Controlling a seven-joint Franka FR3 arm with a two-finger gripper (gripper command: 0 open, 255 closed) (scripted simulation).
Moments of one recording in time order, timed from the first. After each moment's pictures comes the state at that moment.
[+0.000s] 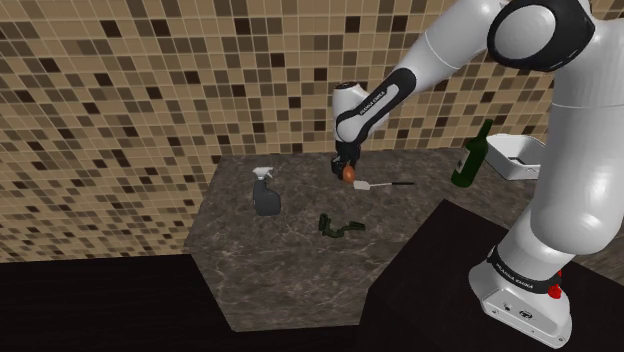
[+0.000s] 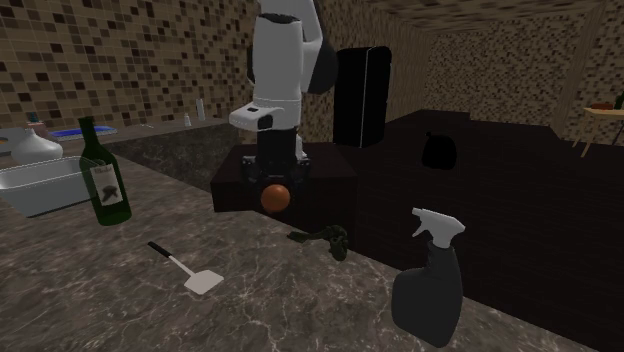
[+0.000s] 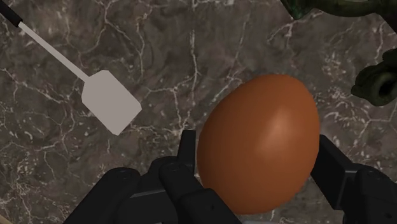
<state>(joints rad) -0.05 0.35 0.02 -2.13 -0.12 2.43 0.07</state>
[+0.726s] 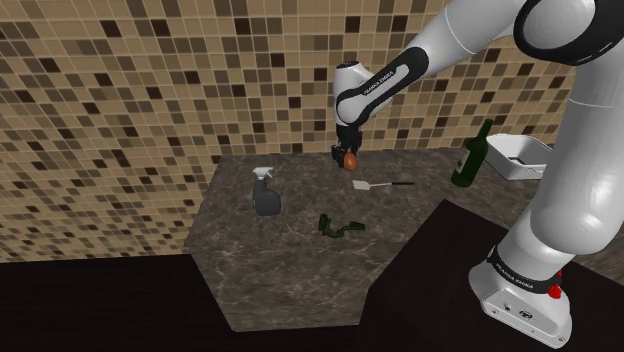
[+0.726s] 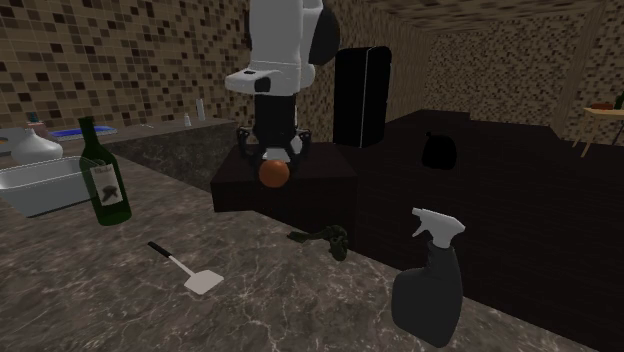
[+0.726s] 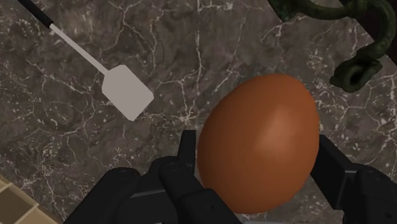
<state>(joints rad) -0.05 0.25 0.03 -2.11 -0.10 2.31 0.05</state>
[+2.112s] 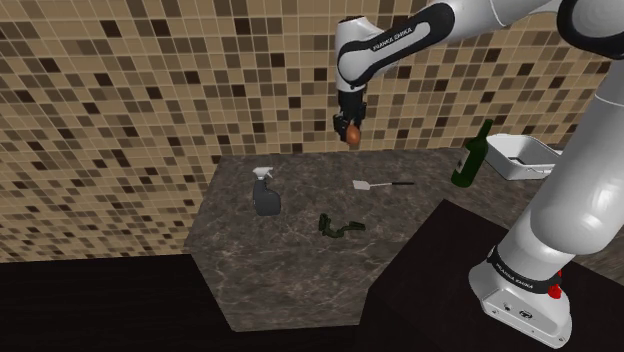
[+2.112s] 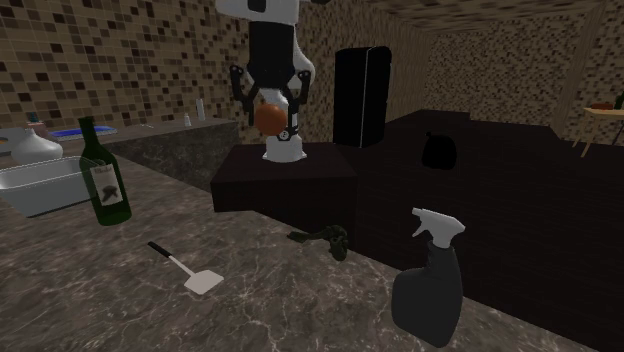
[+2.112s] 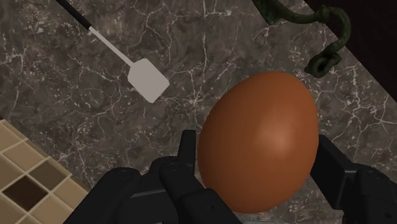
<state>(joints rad) -0.05 0.10 0.03 -2.00 -0.08 2.05 0.02</state>
